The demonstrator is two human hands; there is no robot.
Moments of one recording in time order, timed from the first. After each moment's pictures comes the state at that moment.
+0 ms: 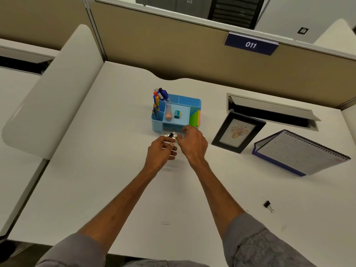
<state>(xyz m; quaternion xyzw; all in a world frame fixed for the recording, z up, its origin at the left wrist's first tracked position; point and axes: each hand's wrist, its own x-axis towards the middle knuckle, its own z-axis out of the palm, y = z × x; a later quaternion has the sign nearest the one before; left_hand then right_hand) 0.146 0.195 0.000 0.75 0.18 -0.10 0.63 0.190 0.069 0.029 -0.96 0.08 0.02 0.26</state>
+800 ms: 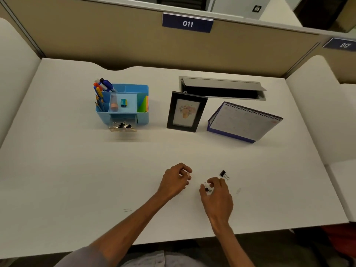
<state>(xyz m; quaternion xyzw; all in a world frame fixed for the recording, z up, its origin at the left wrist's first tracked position) 0.024 0.005 -0.020 0.79 0.01 -0.26 0.56 -0.064 -0.158 -0.026 -0.94 0.25 -0.03 0.21</state>
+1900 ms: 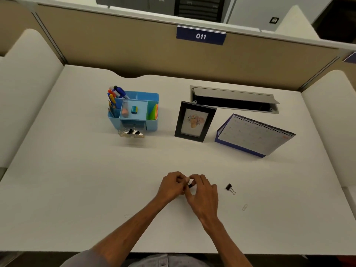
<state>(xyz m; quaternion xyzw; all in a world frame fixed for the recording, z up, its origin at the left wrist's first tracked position) 0.037 0.007 -0.039 0.77 0.09 -0.27 0.57 -0.016 -0.138 -0.037 -0.97 0.06 0.00 0.22</state>
